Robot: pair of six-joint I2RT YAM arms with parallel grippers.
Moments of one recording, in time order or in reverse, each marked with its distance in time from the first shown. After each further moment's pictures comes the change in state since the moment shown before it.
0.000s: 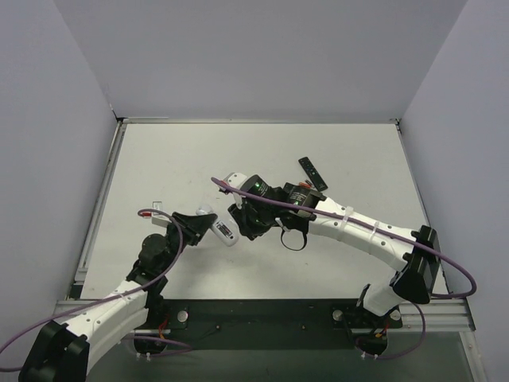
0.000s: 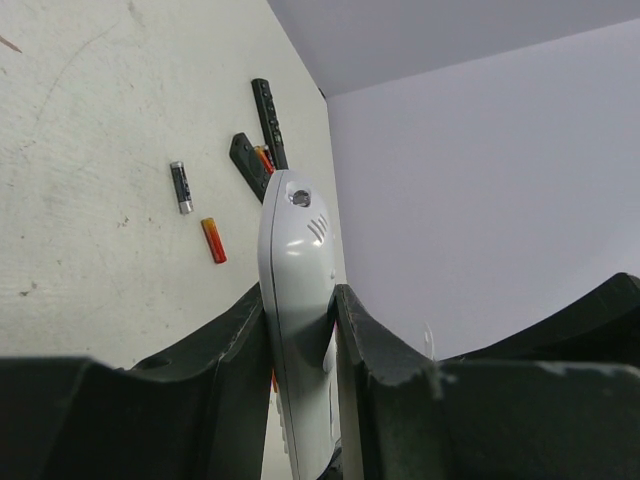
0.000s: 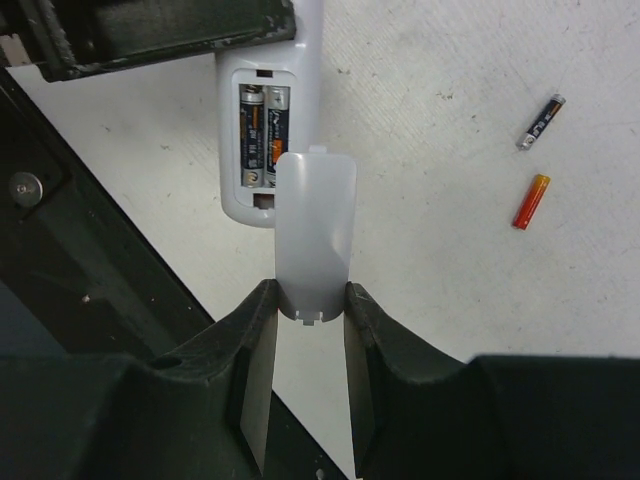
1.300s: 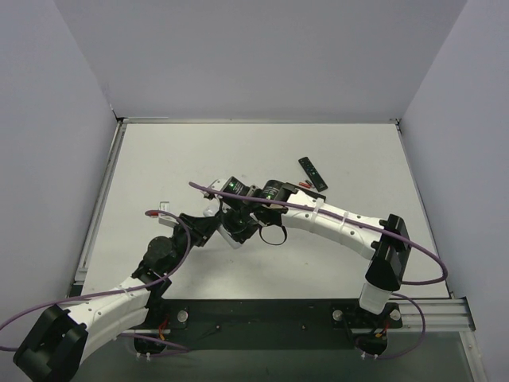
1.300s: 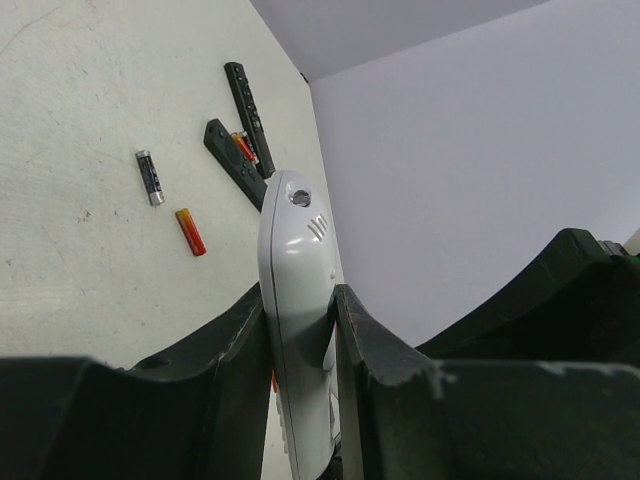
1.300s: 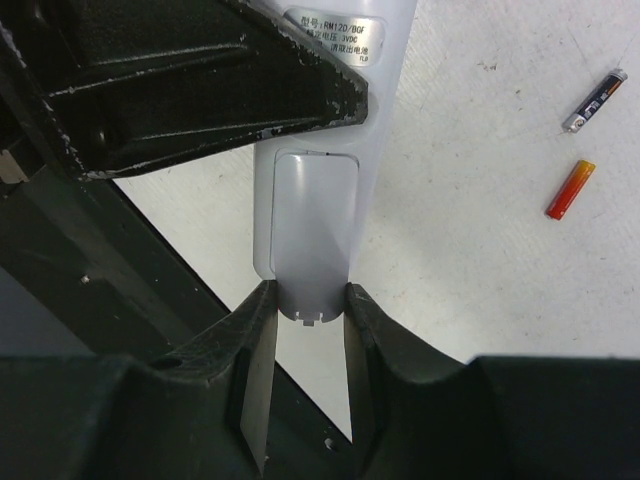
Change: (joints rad) left arm -0.135 0.096 0.000 0.150 -0.087 0.037; right arm 0.047 0.198 0.214 -0.190 -0.011 0.007
